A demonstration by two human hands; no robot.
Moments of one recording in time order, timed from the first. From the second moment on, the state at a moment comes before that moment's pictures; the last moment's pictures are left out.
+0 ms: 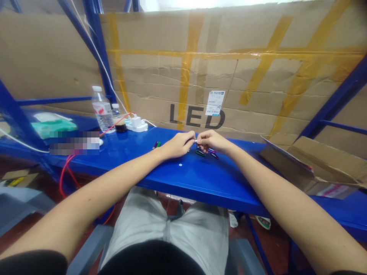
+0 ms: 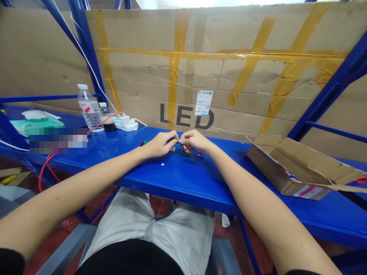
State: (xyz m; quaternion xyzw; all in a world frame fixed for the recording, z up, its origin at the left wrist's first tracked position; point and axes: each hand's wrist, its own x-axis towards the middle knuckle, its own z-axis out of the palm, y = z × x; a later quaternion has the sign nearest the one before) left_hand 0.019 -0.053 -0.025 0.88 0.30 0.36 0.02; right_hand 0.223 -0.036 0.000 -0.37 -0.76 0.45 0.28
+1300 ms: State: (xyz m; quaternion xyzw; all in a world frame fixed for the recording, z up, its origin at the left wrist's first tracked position) left_hand 0.016 -0.050 -0.027 0.89 0.26 0.38 0.00; right_hand 0.219 -0.042 0.000 -0.36 -0.81 0.37 0.30
